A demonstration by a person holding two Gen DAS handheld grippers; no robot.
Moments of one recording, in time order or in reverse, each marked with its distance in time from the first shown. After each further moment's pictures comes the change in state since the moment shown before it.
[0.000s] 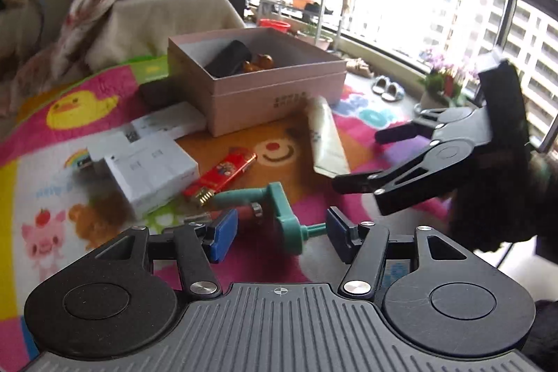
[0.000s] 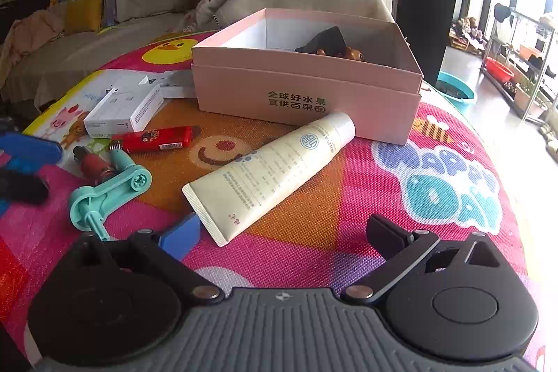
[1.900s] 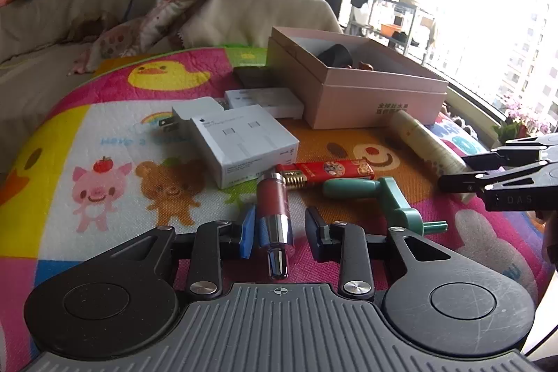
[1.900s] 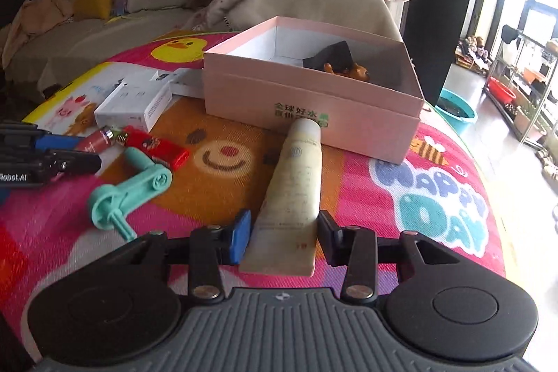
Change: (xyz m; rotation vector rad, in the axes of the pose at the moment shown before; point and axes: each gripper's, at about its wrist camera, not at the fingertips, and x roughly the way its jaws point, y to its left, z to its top) left arm 0.009 0.037 -0.033 -0.219 -0.066 0.226; right arm -0.010 0.004 0.004 -0.072 -0.005 -0.013
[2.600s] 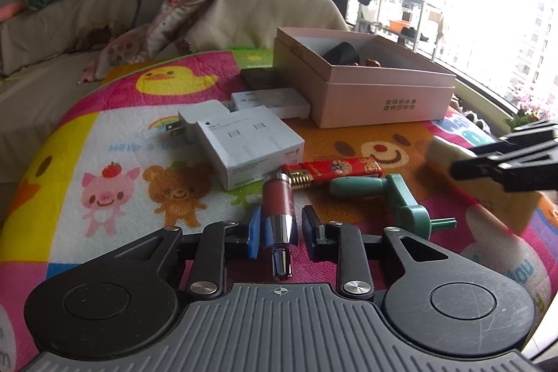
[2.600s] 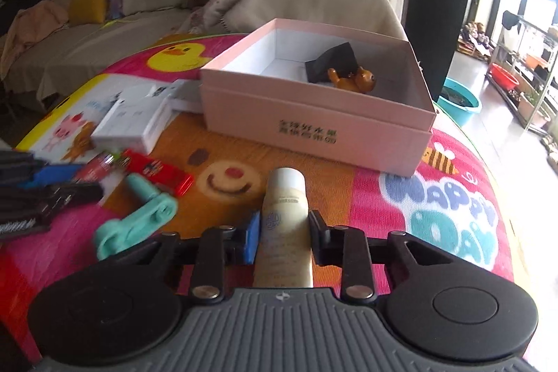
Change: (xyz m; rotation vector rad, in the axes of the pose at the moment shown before) left arm -0.001 -0.007 0.000 0.033 -0.002 0.059; right arm -0.004 0.006 0.017 0.020 0.029 0.032
